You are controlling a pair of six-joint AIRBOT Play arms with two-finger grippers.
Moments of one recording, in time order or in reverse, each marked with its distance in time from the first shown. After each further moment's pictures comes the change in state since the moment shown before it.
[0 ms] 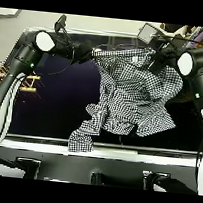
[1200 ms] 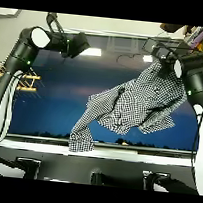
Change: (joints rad) left arm -0.013 -0.014 0.048 -0.037 0.069 0.056; right arm -0.021 -0.047 -0.078 -0.164 -0.049 -0.008
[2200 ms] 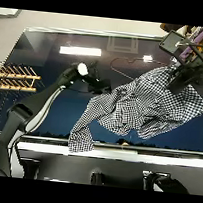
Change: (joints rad) left arm -0.144 -0.372 -0.020 -0.191 -0.157 0.122; right arm 0.000 0.280 -0.002 0.215 0.380 0.026
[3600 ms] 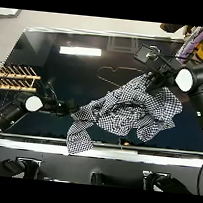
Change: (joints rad) left arm 0.048 0.988 -1.086 0.213 0.253 -0.236; right arm 0.108 -0.087 -0.107 -0.011 -0.116 0.065
